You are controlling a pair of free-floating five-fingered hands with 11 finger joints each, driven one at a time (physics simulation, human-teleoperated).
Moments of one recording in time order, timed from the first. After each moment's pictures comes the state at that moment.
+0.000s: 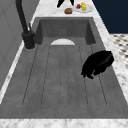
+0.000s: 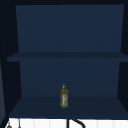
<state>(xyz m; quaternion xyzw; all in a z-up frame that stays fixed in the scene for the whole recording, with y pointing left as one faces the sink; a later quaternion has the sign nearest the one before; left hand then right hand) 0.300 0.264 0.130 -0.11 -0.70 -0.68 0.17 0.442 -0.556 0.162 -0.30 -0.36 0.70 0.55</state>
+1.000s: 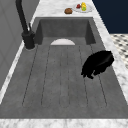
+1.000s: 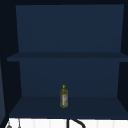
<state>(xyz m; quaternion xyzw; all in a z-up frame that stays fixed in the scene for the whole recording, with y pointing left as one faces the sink) 0.300 0.264 0.130 -0.11 -0.70 -0.68 0.17 0.400 -0.599 0.214 -0.33 -0.33 0.68 0.56</state>
